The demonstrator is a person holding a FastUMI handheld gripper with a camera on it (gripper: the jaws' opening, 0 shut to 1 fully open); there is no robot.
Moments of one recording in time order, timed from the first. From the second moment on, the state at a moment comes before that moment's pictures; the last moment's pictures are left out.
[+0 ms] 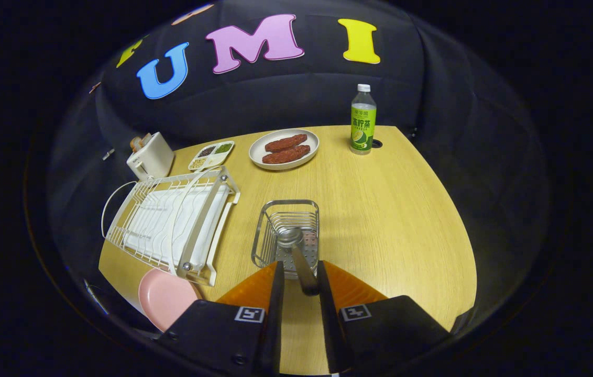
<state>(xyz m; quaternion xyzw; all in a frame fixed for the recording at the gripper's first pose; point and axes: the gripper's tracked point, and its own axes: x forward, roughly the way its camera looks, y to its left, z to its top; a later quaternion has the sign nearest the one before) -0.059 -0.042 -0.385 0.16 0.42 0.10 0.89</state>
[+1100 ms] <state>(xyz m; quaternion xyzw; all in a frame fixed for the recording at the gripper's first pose) -0.073 -0.056 -0.305 0.21 0.38 0.07 0.90</state>
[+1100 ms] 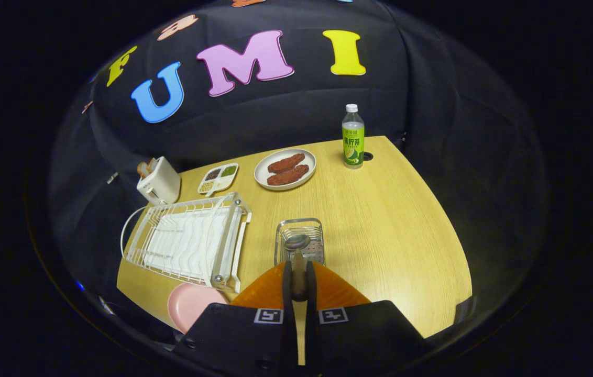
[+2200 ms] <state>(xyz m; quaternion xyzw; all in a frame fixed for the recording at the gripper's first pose) -0.189 0.162 -0.296 0.17 0.40 0.30 0.85</state>
